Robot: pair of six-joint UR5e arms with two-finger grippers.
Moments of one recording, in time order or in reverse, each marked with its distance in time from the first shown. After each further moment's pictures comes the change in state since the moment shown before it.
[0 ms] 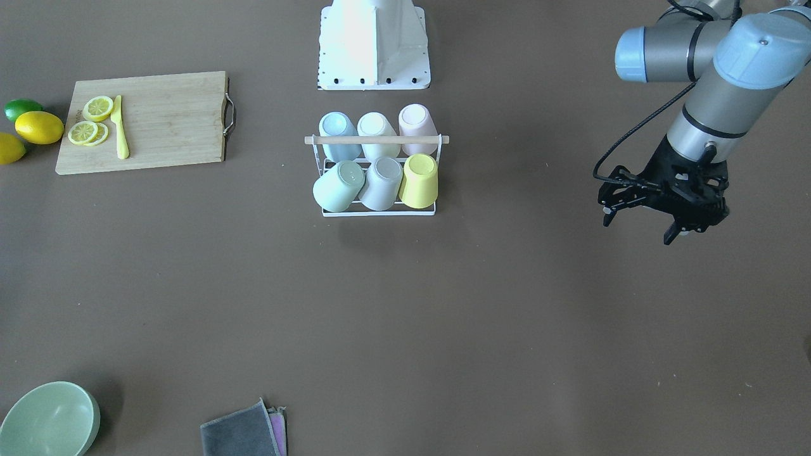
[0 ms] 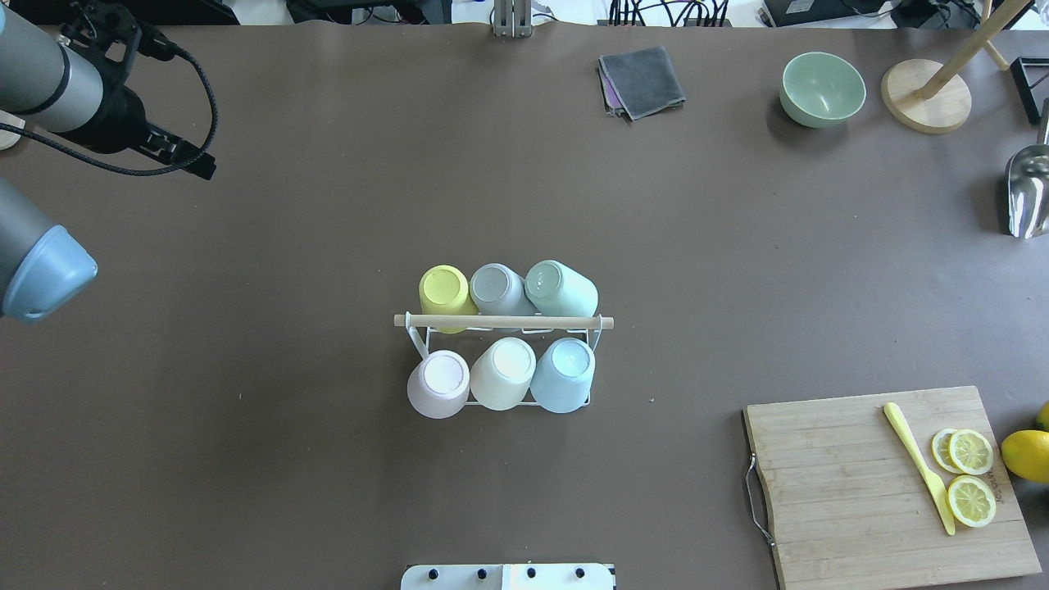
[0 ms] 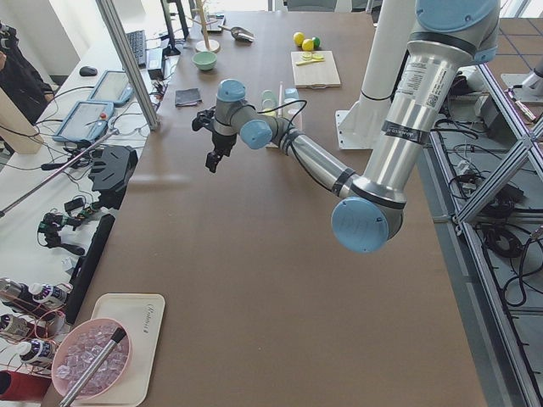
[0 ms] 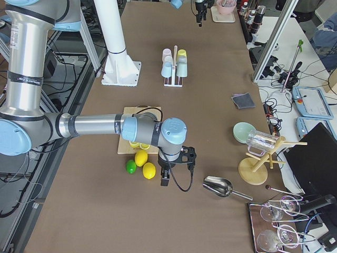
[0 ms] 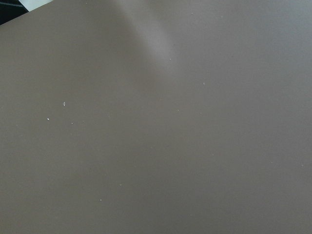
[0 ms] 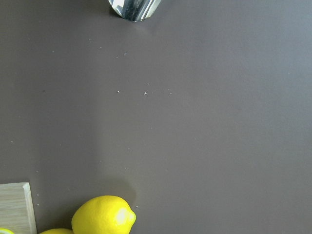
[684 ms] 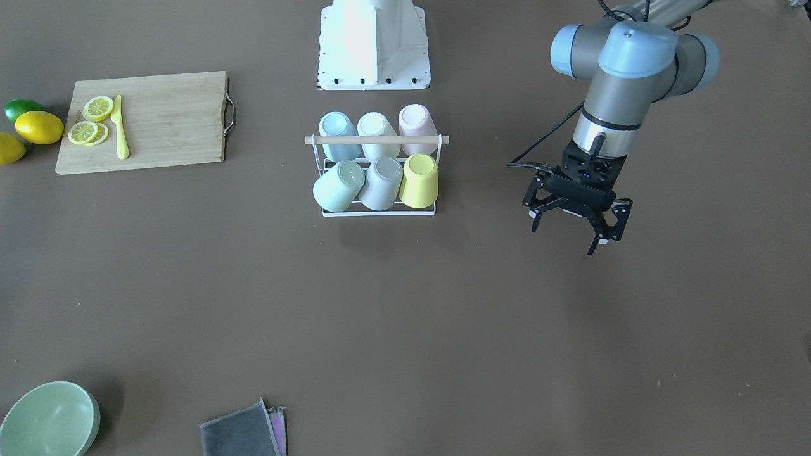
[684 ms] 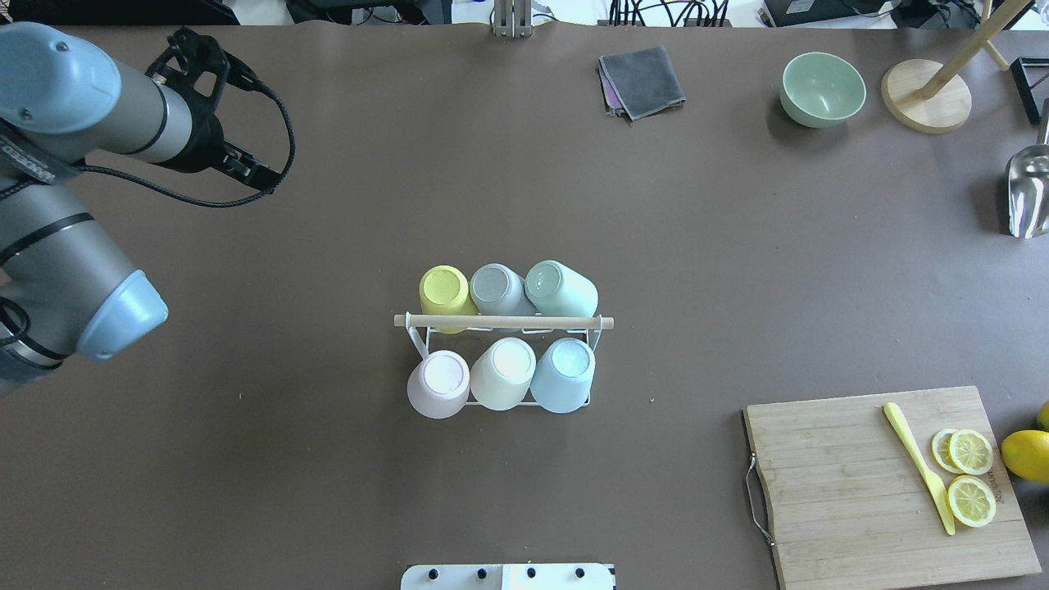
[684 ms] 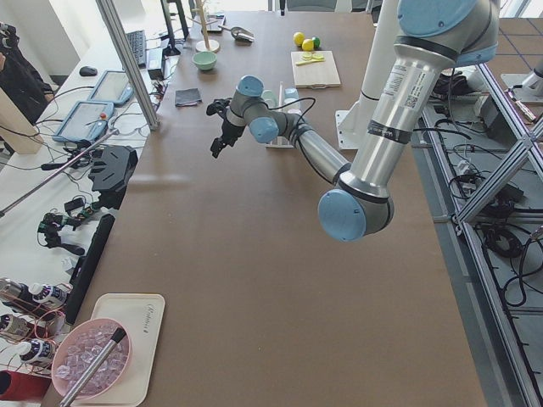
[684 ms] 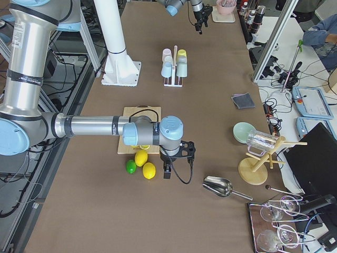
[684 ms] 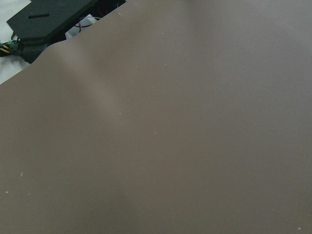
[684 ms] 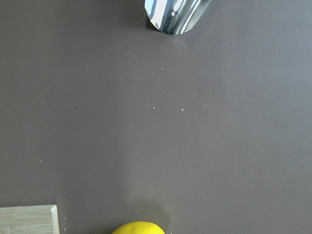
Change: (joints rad) left arm 0.115 -0.055 0.014 -0.040 0.161 0.006; right arm -0.096 -0.051 -0.006 0.221 0.050 0.176
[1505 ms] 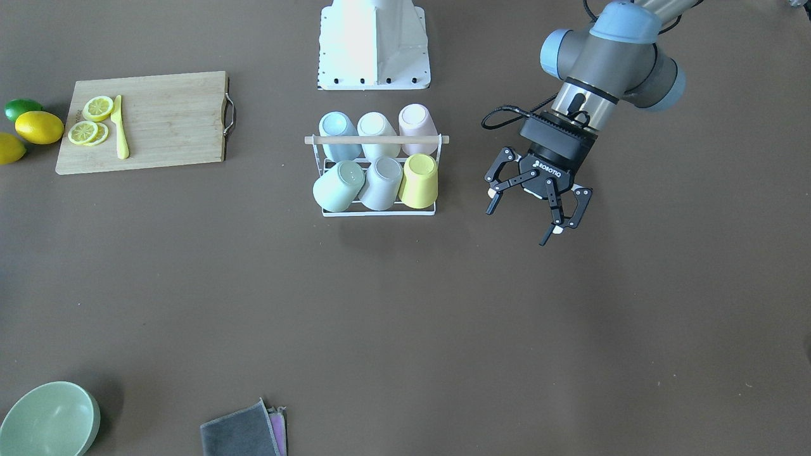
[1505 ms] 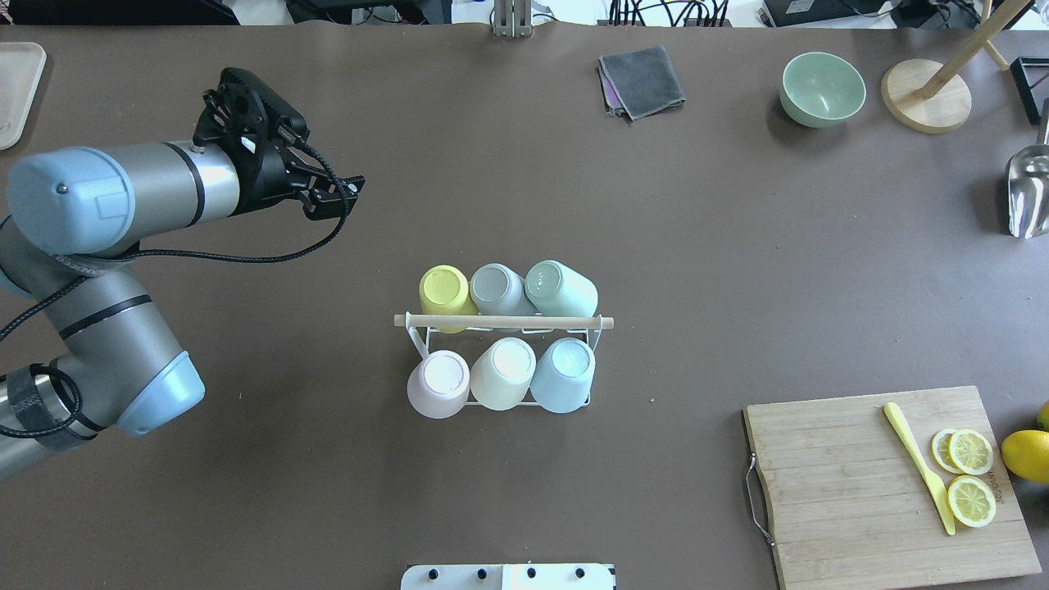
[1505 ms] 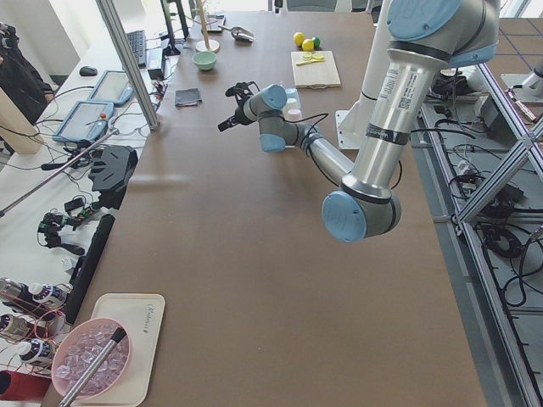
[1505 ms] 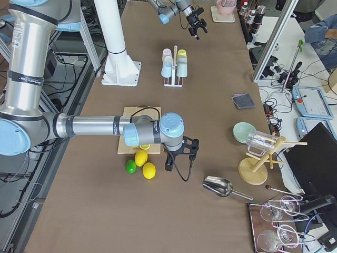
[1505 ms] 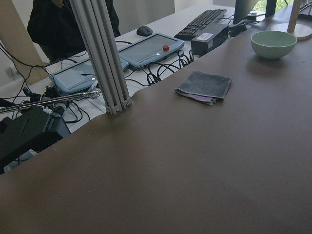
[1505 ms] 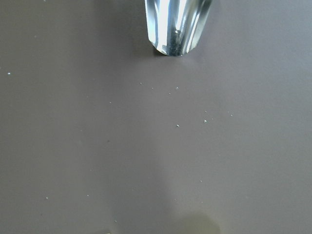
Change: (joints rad) left arm 0.178 0.024 0.026 -0.530 0.265 -0.015; right arm 0.012 0.008 -0.003 0.087 0.100 0.295
